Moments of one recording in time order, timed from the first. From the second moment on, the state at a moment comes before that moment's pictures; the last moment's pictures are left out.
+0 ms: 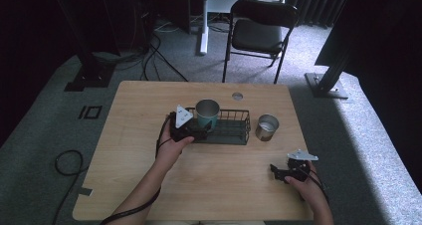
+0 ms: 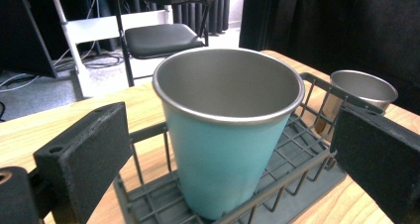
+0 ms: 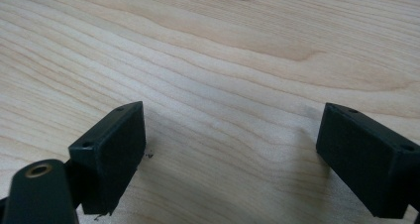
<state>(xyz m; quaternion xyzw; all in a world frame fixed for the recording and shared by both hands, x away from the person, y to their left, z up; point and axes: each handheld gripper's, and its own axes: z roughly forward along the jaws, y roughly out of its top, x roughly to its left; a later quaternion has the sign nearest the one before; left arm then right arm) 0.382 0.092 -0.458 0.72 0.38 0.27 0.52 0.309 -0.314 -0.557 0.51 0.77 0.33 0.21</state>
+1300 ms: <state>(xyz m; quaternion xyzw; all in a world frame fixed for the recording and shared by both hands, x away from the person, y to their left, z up) 0.346 0.174 -0.479 0.72 0.41 0.31 0.46 0.309 -0.314 -0.557 0.51 0.77 0.33 0.21</state>
